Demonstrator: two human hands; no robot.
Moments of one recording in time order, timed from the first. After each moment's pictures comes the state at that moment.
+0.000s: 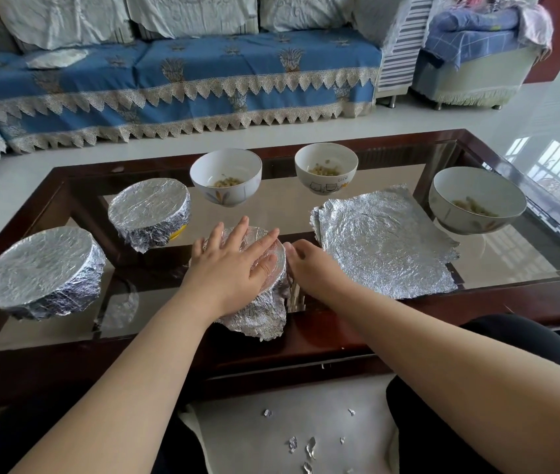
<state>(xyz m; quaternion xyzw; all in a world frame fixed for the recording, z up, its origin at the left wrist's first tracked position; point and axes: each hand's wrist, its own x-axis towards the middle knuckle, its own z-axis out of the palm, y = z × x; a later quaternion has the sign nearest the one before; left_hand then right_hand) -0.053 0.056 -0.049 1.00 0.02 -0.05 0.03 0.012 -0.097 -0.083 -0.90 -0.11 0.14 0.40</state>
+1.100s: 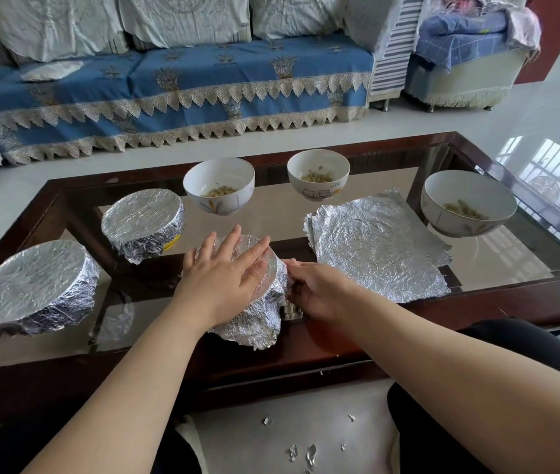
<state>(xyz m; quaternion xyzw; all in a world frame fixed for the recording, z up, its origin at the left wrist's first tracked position) -0.053 0.055 -0.047 1.00 0.03 -0.05 0.05 0.007 -0.106 -0.080 -0.50 0.05 0.36 0.79</state>
